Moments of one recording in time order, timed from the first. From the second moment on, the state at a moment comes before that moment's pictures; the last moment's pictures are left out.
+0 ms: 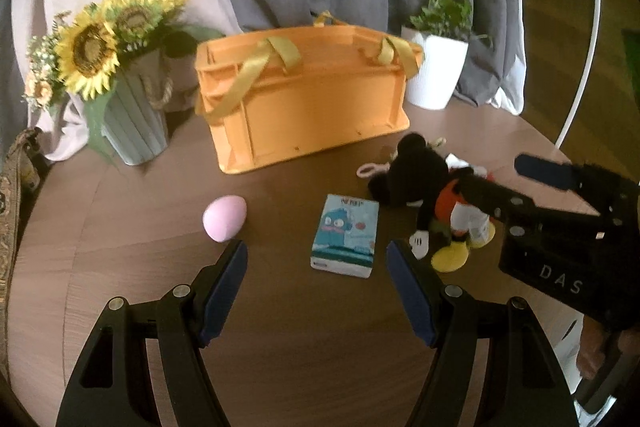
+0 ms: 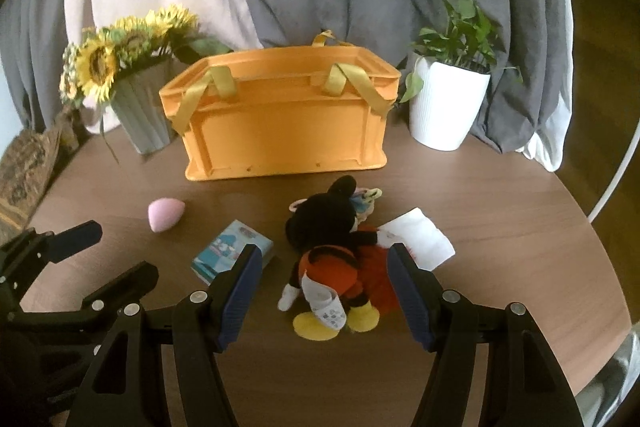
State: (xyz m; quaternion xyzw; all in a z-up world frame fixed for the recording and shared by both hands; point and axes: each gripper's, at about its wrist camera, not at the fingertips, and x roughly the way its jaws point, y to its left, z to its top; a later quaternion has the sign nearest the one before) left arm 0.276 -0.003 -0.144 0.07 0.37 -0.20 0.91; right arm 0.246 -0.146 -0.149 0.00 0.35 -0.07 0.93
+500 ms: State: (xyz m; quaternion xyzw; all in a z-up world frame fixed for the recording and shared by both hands) left arm 0.296 -0.026 -0.187 0.11 0.38 -0.23 0.89; right arm 0.263 -0.140 -0.179 -0.09 0.35 -0.06 0.93
